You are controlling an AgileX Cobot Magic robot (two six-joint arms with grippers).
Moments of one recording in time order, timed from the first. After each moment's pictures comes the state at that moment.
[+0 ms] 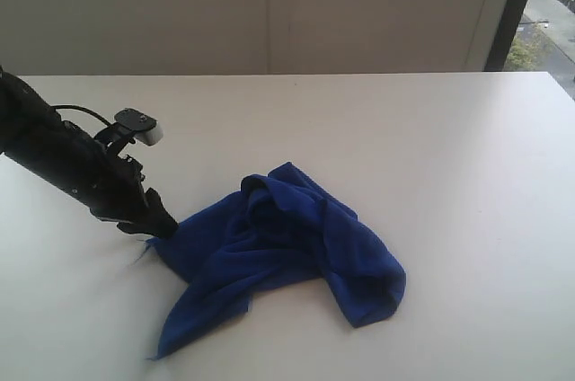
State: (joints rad) left arm -0.22 1.91 -1.11 -0.81 0.71 1.21; right arm -0.02 0.01 -0.01 0.00 0.34 0.06
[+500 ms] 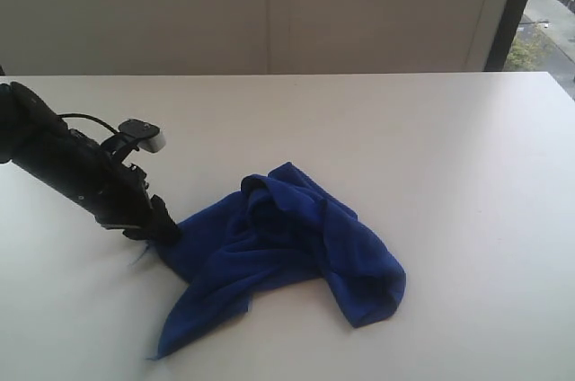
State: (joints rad) left arm -0.22 1.96 -1.12 -0.84 0.73 1.18; right arm -0.02 0.01 -0.01 0.00 0.34 0.06
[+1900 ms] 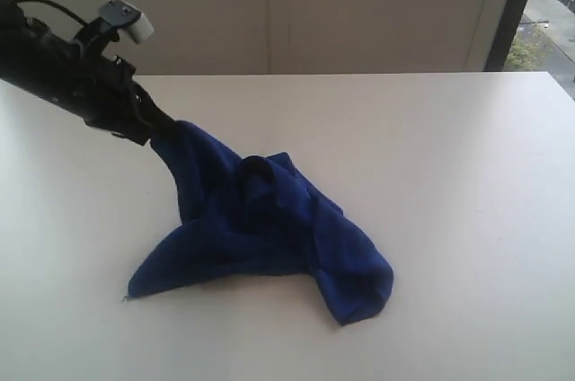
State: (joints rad) left arm -0.22 1.71 -1.27 -0.82 0.86 1.20; right arm -0.02 0.01 -0.01 0.00 0.34 0.06
